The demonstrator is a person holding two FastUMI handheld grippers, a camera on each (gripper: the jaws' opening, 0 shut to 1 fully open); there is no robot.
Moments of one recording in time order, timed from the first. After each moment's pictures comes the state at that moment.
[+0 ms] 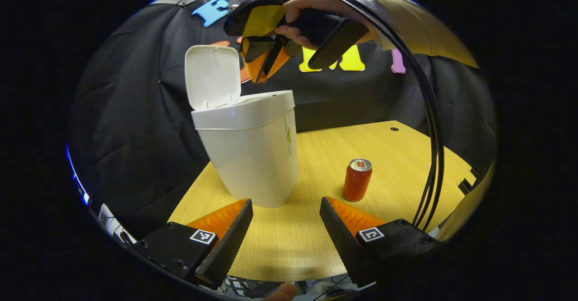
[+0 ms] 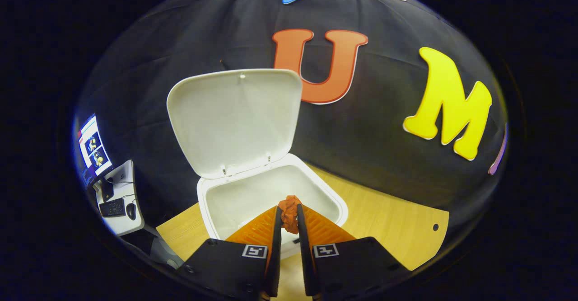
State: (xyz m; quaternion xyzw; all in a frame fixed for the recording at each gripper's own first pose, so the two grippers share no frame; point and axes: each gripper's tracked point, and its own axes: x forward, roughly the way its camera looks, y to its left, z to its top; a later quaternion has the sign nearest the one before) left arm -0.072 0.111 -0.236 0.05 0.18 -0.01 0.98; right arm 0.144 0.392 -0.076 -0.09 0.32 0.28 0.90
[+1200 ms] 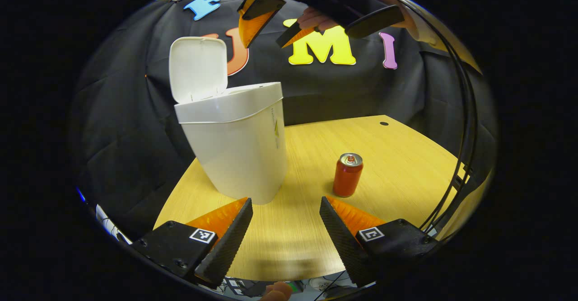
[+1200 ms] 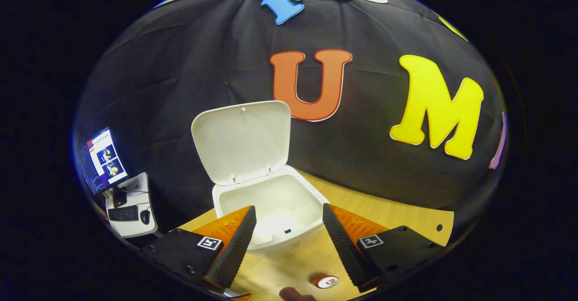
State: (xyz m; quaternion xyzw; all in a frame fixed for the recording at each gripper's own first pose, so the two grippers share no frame) left arm -0.063 0.081 -0.237 0.05 0.20 -0.06 0.98; right arm 0.136 0.303 0.010 -0.05 0.25 0.29 0.92
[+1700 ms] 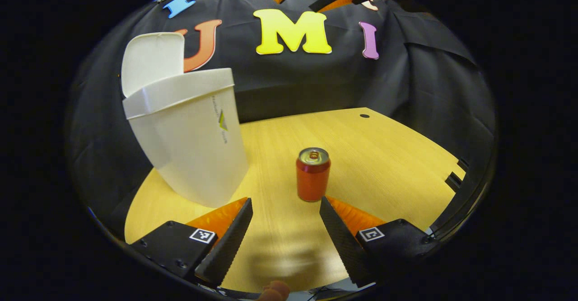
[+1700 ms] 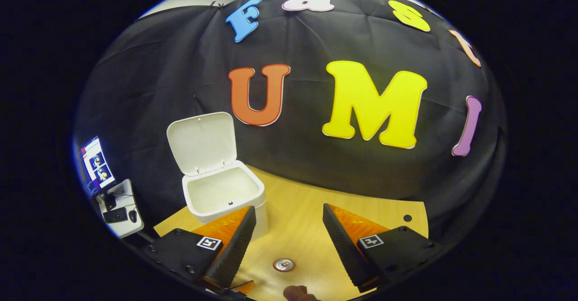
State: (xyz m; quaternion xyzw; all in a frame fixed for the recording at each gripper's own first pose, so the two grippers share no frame) left arm -0.027 -0.013 -0.296 0.04 0.23 -0.12 0.96; right arm 0.115 0.138 0.018 -0.03 0.26 0.20 0.95
